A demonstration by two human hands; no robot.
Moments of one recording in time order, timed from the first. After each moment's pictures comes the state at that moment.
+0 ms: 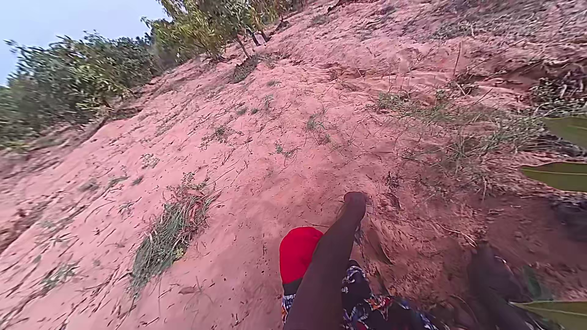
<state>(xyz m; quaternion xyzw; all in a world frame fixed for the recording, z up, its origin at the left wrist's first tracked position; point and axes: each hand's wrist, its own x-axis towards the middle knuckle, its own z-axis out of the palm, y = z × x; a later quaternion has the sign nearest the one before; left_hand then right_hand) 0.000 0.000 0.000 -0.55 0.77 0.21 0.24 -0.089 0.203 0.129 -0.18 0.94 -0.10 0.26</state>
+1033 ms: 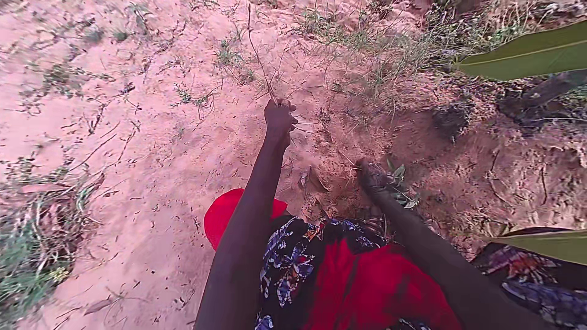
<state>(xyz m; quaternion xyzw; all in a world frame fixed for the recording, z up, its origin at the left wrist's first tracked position) 0.028 0.008 0.116 -0.57 0.46 0.58 -0.35 -0.174 0.191 -0.077 -0.53 0.83 -0.11 0.11</state>
